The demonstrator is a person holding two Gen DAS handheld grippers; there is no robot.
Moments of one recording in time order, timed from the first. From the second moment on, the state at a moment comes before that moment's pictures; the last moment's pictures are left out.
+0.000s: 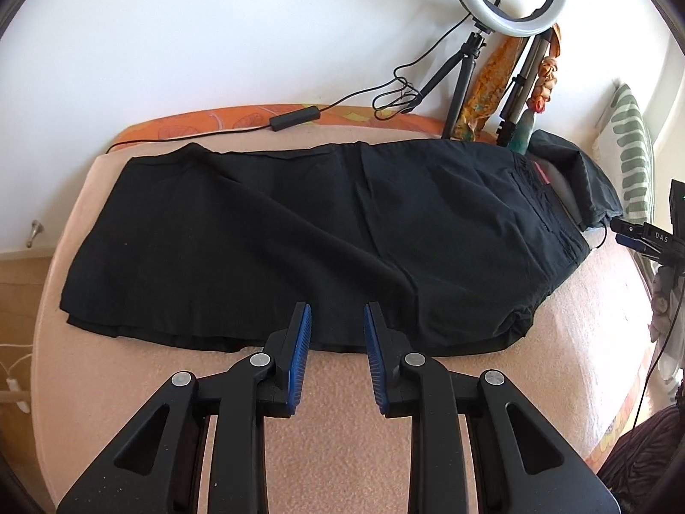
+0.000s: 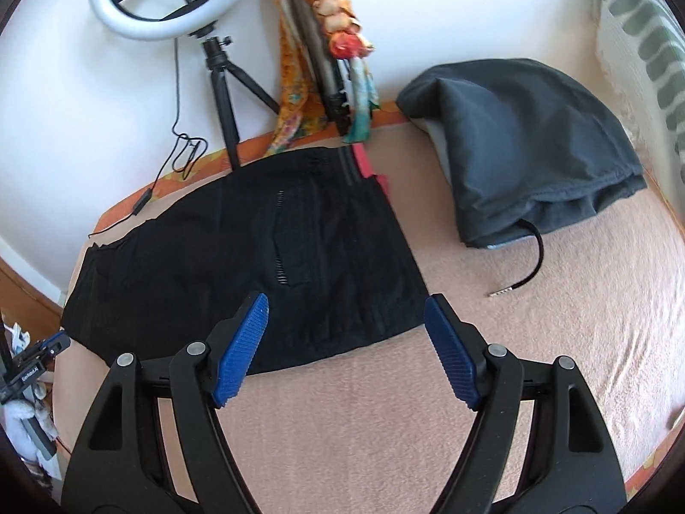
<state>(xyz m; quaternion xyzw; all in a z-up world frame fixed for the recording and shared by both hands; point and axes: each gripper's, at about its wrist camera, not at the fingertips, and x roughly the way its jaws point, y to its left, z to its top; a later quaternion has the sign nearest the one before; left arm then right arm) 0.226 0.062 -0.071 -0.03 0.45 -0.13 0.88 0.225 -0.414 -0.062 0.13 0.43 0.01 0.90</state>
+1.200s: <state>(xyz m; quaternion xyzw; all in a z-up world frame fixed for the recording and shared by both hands) 0.263 0.123 -0.121 -0.10 0.45 -0.04 0.89 0.312 -0.420 -0.121 0.15 0.42 0.11 0.89</state>
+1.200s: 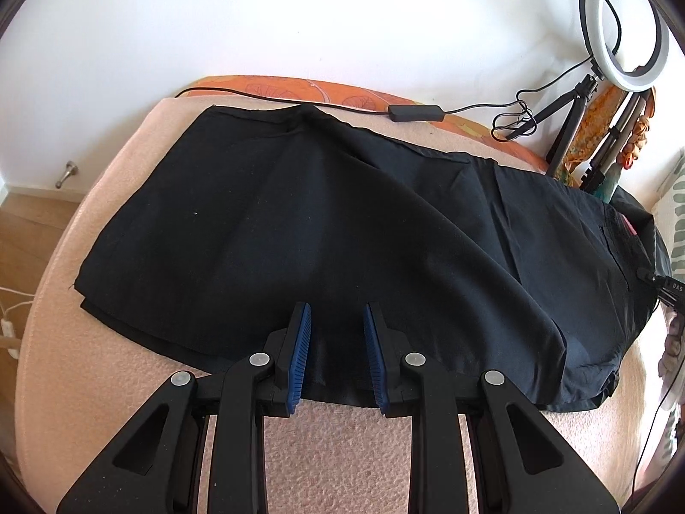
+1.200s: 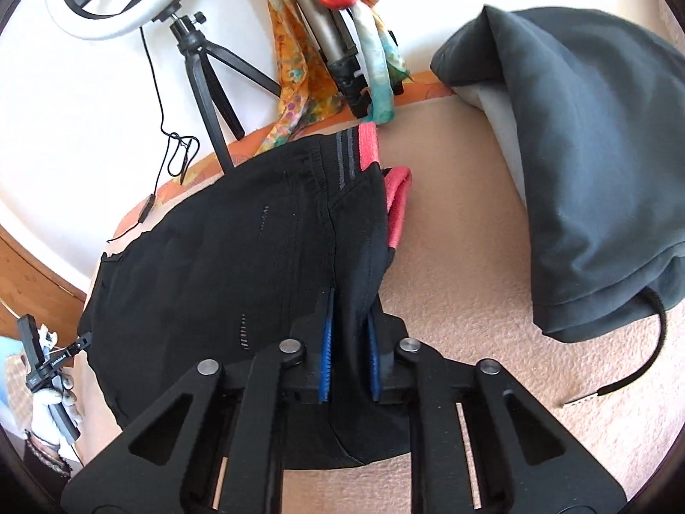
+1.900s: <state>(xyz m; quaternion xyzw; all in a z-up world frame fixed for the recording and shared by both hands) 0.234 0.222 -0.093 -0.26 0.41 0.01 0.87 0.269 -0.390 -0.108 -0.05 0.44 -0.03 0.90</state>
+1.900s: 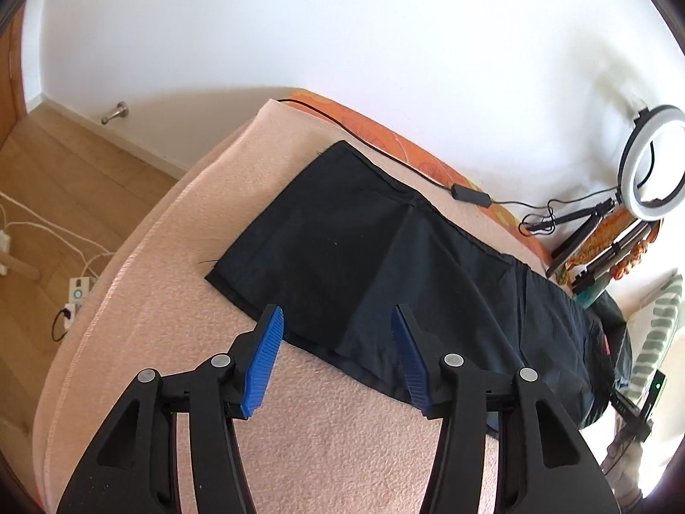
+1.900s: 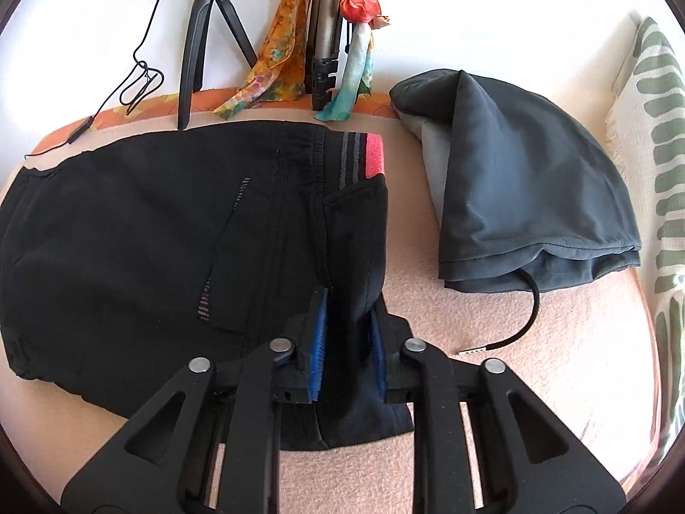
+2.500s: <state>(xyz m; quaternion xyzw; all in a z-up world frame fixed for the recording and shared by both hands) 0.228 0.256 -0.127 -0.38 0.42 0.06 0.82 0.173 -0.327 -0.047 0.00 0.37 0.07 0.93</state>
